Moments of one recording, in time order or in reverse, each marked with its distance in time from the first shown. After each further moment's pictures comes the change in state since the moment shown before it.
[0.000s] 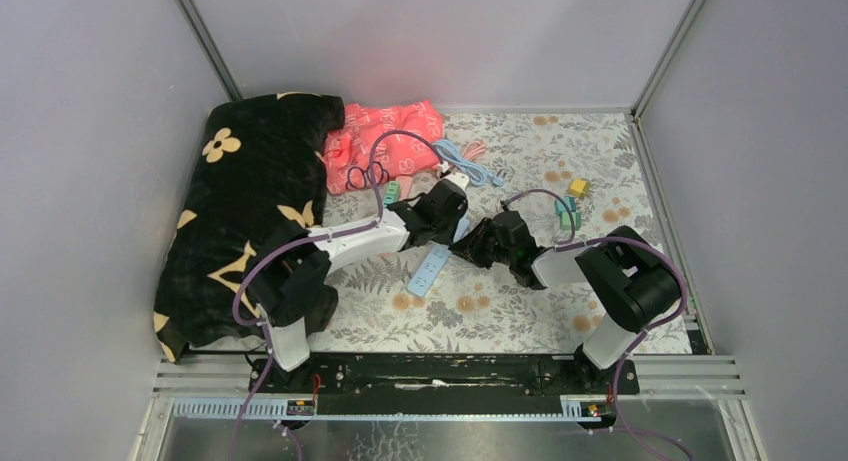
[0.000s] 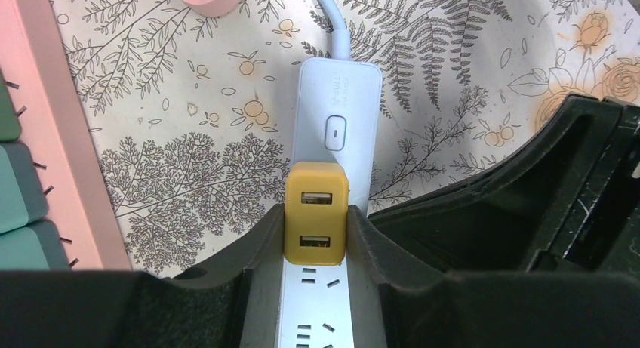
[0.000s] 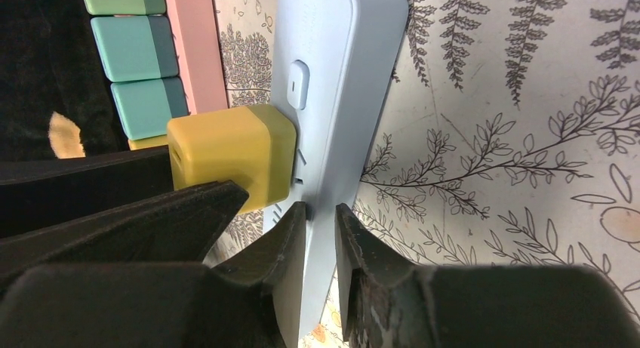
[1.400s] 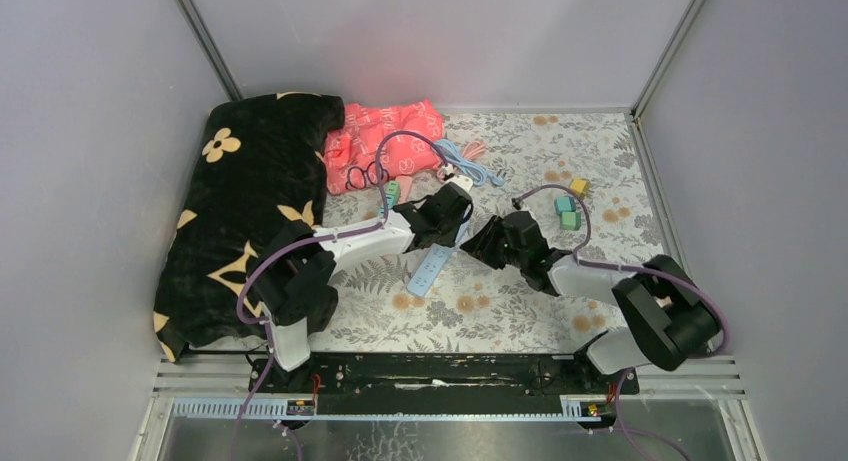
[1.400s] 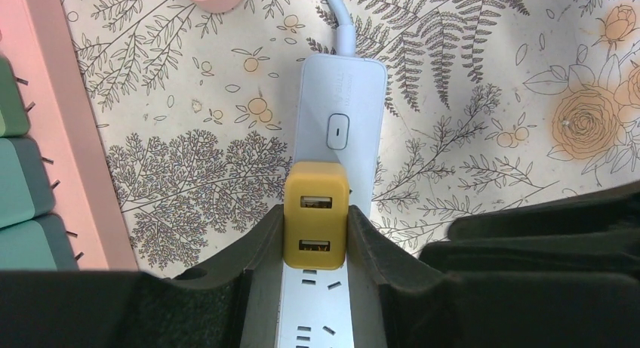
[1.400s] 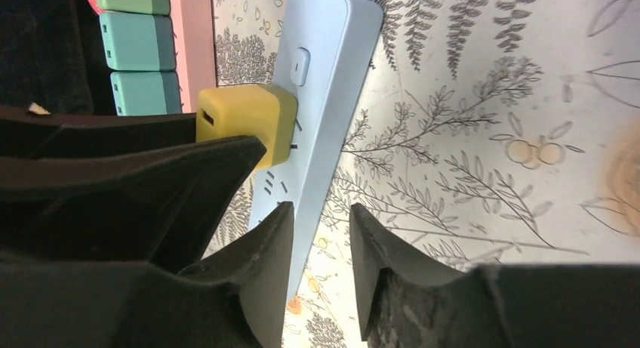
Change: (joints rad) left arm -0.032 0.029 0.026 -0.033 -0.072 0.005; right arm 0.000 -0.199 -0.031 -0.185 0.079 -0.095
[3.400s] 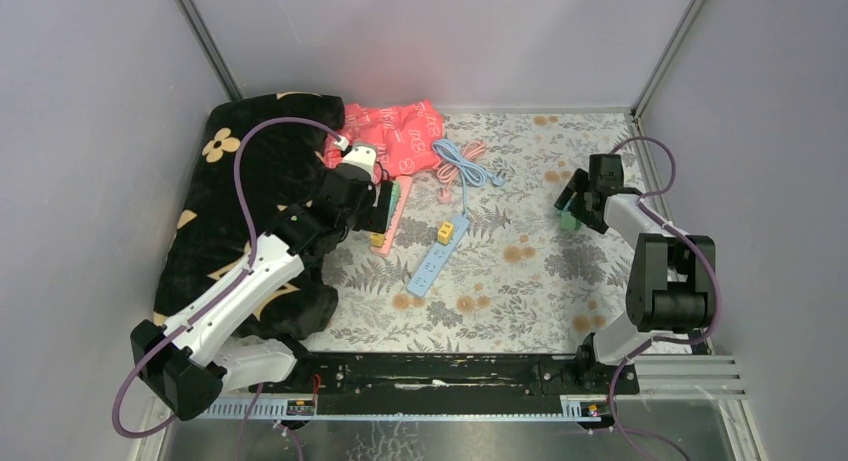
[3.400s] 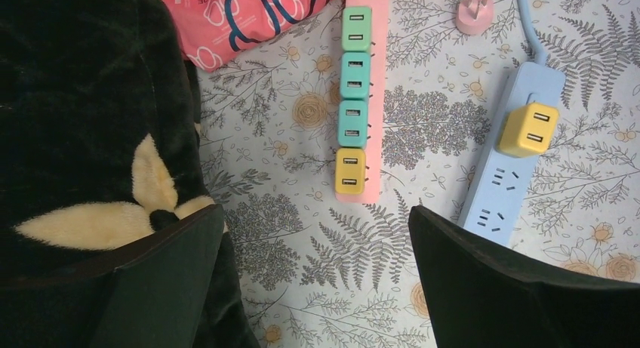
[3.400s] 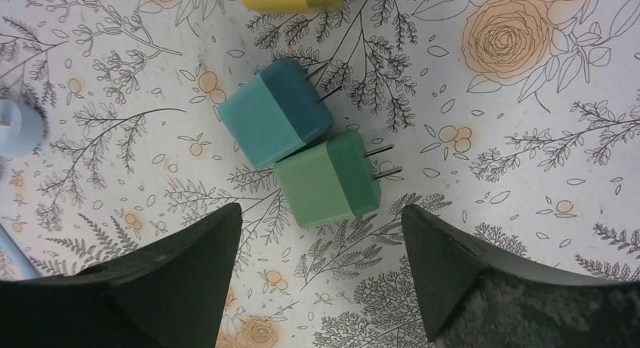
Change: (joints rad) left arm 0.218 -0.685 -0.127 -0.359 -0.146 0.131; right arm -0.642 0.106 0.439 -0.673 0.193 -0.554
